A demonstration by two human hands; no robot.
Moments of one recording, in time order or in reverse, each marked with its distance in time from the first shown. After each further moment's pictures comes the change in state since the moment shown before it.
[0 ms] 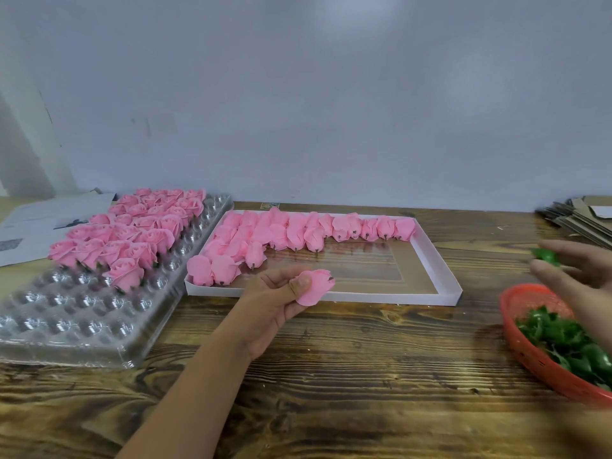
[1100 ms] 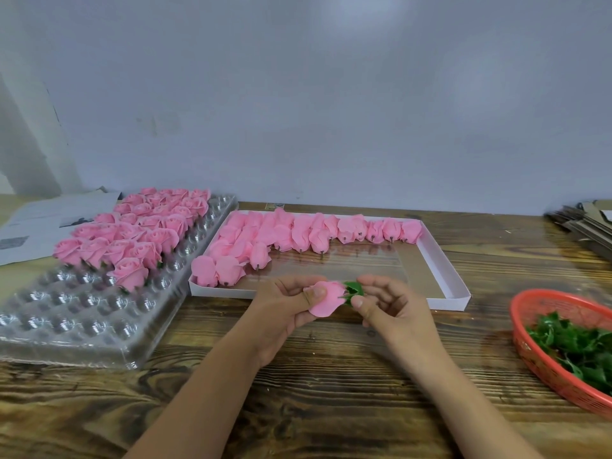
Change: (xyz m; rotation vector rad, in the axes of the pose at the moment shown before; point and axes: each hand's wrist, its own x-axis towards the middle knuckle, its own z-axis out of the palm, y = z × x) left_hand 0.002 -0.008 0.005 0.081 0.020 -0.036; right_hand -0.057 -0.029 0.172 0.614 -0.453 0.061
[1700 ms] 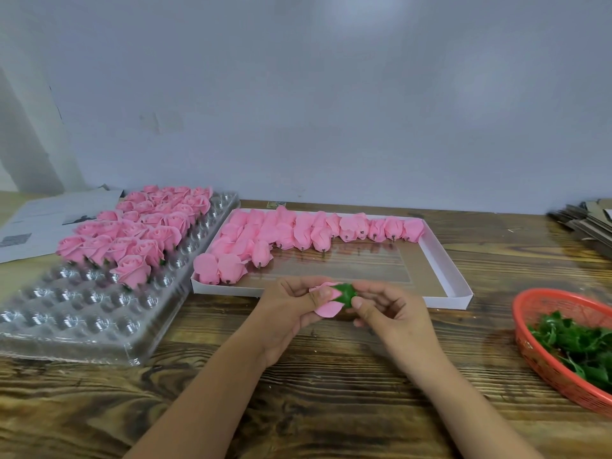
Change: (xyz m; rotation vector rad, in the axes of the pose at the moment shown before) left_hand -0.001 -0.003 0.006 0.029 -0.019 0.014; right_hand -0.003 0.004 0.003 -0.032 -0.042 -0.040
